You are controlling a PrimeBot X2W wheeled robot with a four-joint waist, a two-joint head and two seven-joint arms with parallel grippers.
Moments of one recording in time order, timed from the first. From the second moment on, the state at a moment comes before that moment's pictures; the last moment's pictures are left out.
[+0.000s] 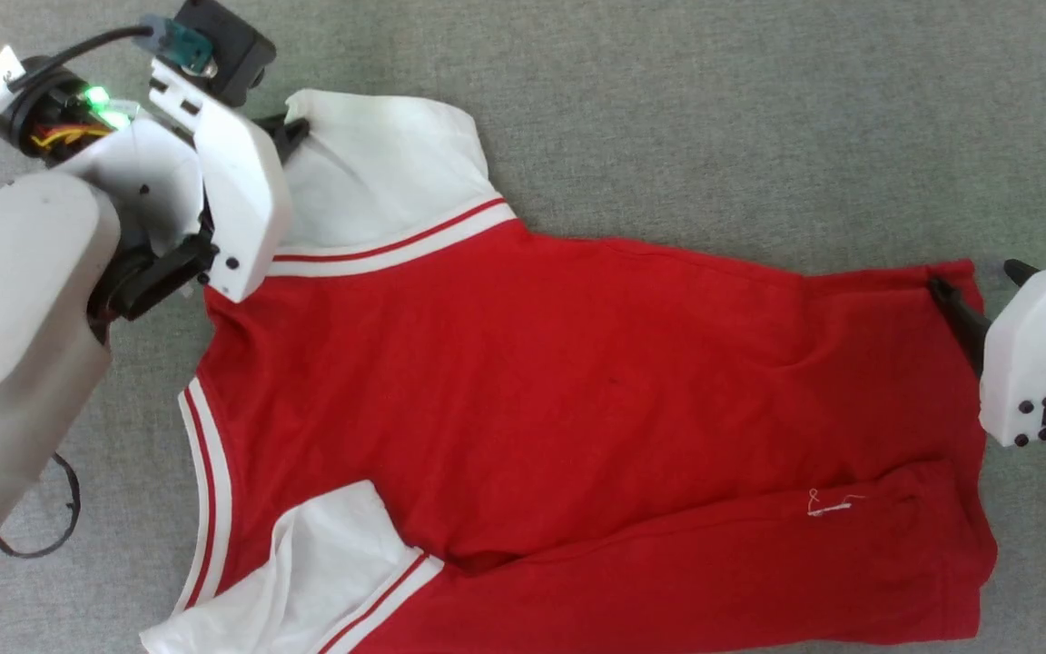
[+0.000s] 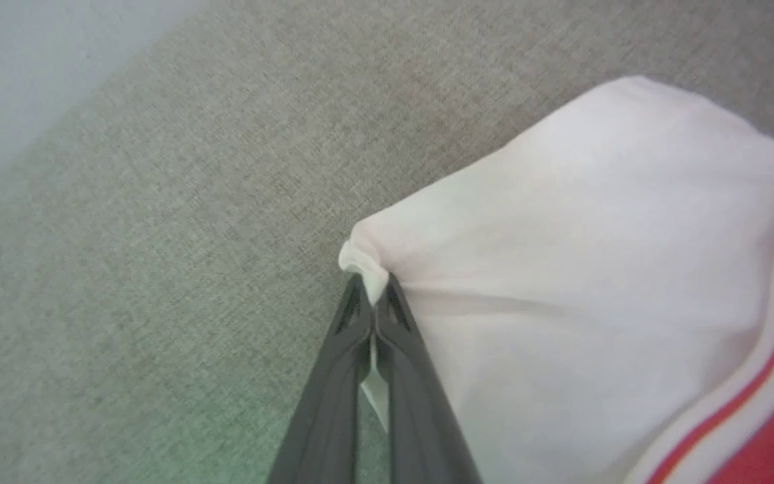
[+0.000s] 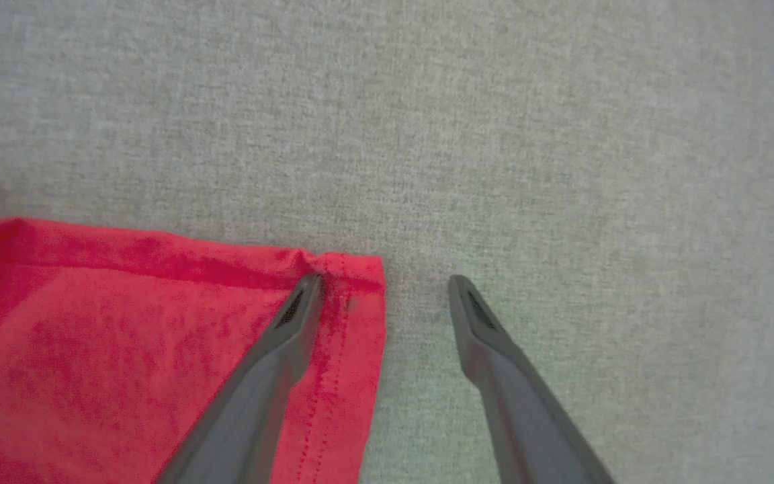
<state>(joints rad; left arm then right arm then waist) -1.02 0.68 -0.81 0.27 -0.70 -0.11 0.53 -0.34 -0.30 -0.05 -0.18 0.27 0.13 0.93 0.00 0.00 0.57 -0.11</state>
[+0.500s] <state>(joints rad) -1.00 0.66 -0.79 0.31 -0.70 -0.10 0.36 -0.35 -0.28 -0.06 -0.14 0.25 0.13 0.79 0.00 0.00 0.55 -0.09</state>
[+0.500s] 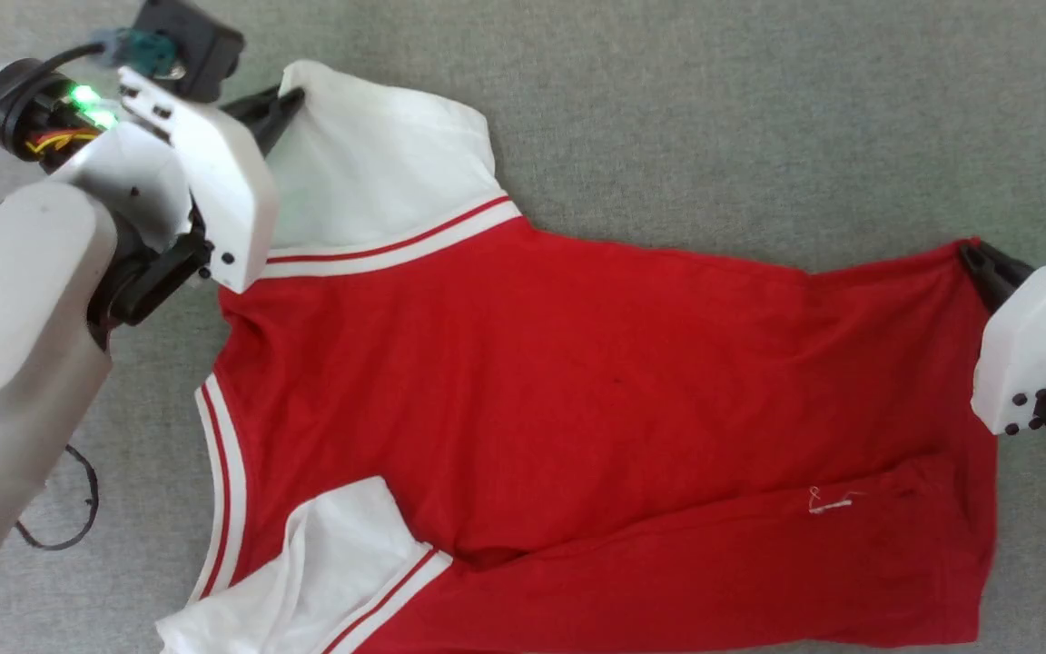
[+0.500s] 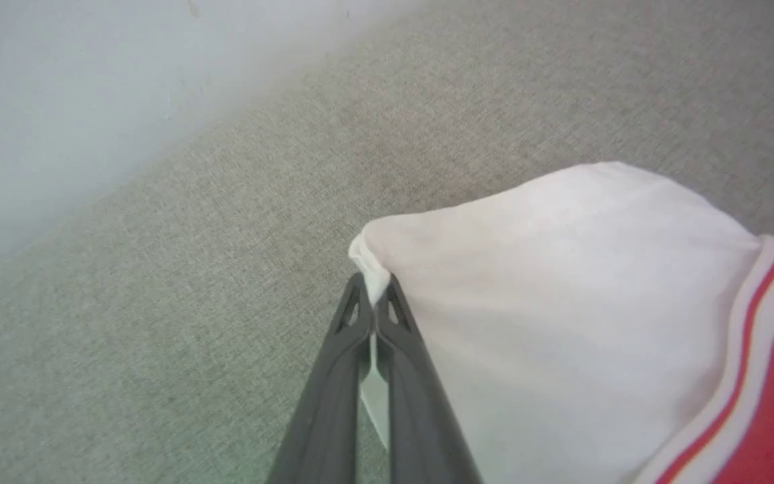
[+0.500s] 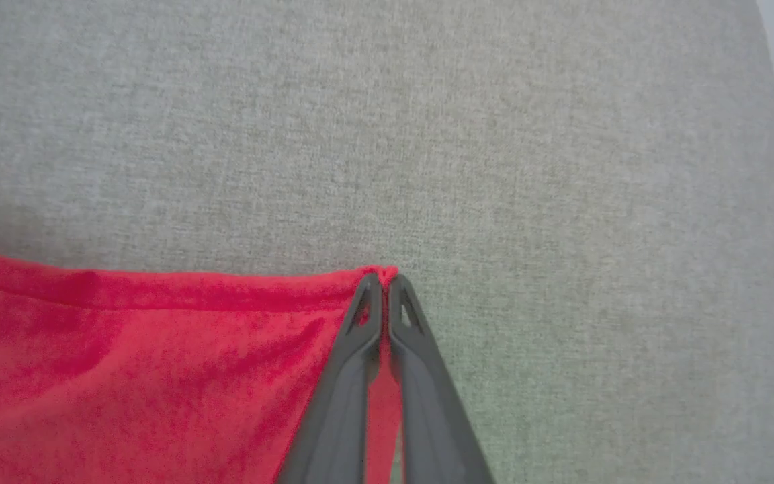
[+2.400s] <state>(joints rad) -0.13 0.67 -0.71 0.06 -0.99 0.27 -0.07 0.06 -0.20 -0.07 0.00 0.35 0.13 0.47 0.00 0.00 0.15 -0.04</state>
